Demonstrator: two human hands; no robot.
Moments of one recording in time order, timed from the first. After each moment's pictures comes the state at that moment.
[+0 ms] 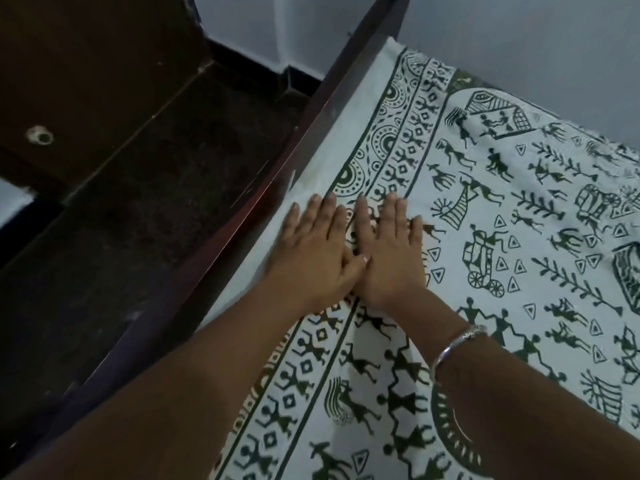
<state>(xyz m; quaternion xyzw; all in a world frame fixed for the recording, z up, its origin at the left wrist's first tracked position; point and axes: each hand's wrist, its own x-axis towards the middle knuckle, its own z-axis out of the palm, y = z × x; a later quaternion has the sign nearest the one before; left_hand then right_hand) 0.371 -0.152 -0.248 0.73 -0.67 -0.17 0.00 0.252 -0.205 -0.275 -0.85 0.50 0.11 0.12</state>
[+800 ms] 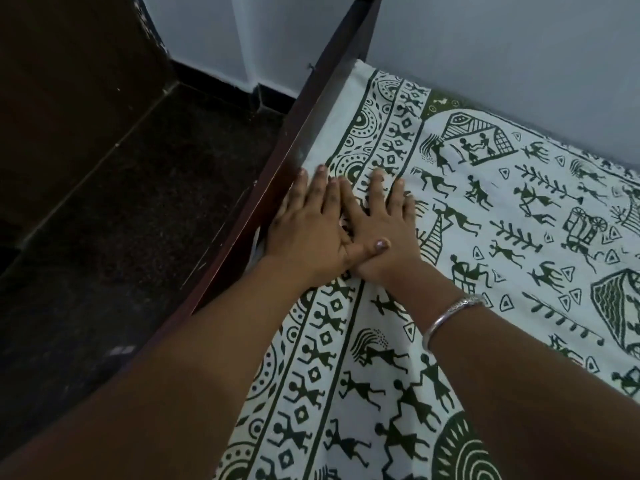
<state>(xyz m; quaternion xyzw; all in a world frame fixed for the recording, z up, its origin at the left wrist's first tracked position) 0.389 -0.250 -0.248 0.73 -0.66 -0.18 0.01 0.274 -0.300 -0.270 -0.85 0.51 0.10 0.11</state>
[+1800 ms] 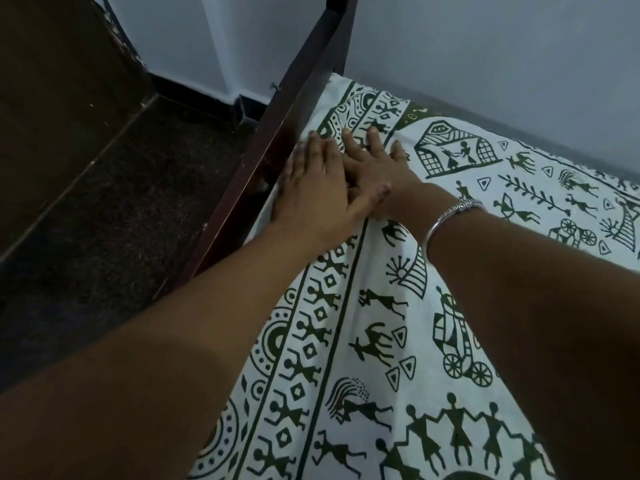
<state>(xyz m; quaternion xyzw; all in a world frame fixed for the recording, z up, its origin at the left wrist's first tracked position) 0.374 -0.337 -0.250 0.74 -0.65 -0.15 0.09 0.278 -0.427 -0.261 -0.89 0.43 0.14 0.07</state>
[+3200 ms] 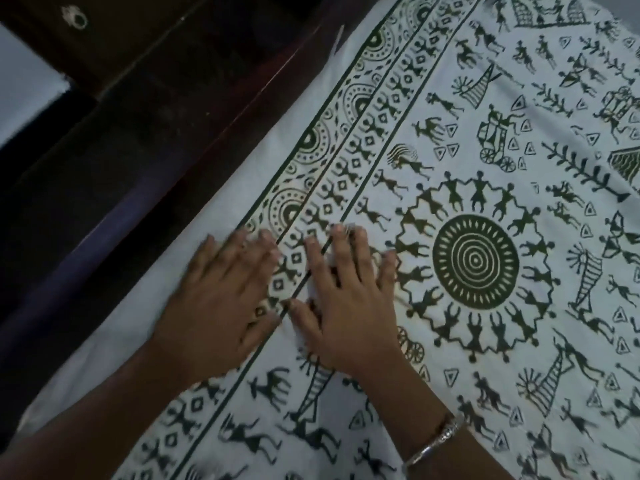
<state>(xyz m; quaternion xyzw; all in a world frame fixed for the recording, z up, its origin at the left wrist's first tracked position) 0.374 0.121 -0.256 0.70 -0.70 -0.10 -0.04 0.205 0.027 -0.270 -0.91 0.40 0.03 0.13</state>
